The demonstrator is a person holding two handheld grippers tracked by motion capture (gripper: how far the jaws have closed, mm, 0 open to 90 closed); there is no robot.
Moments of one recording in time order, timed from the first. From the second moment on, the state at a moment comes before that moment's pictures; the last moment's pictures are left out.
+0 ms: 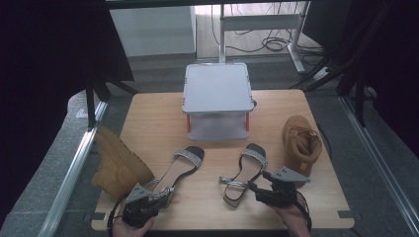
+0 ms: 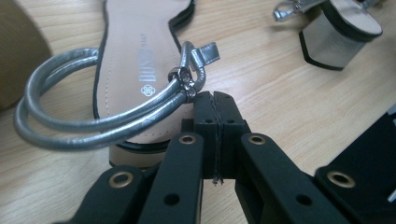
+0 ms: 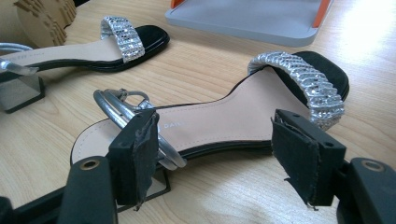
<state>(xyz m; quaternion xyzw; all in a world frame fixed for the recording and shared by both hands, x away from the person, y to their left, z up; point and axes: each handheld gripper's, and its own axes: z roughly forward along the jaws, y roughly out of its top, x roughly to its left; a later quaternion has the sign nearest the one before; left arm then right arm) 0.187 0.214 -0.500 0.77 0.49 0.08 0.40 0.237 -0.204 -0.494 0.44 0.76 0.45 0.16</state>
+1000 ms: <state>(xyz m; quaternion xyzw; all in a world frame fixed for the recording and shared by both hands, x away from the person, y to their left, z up) 0.214 0.198 -0.443 0.76 0.46 0.13 0.44 0.237 -0.198 -0.488 0.43 0.76 0.46 0.15</state>
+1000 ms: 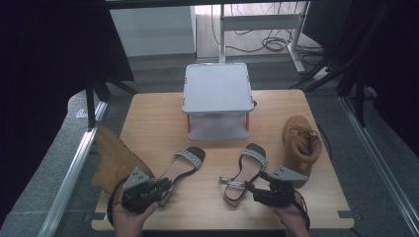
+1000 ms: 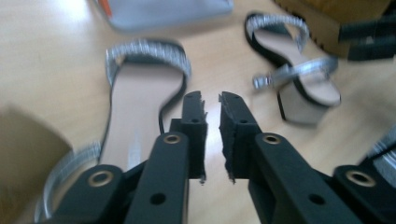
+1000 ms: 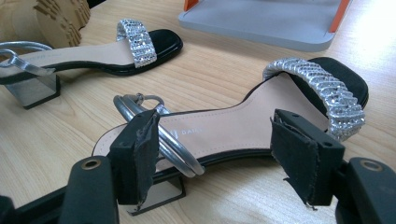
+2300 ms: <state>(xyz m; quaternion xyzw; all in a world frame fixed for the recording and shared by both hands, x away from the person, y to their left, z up) 0.241 0.202 -0.445 0.77 0.44 0.11 0.44 0.228 -0.129 -0.490 0.37 0.76 0.50 0.17</state>
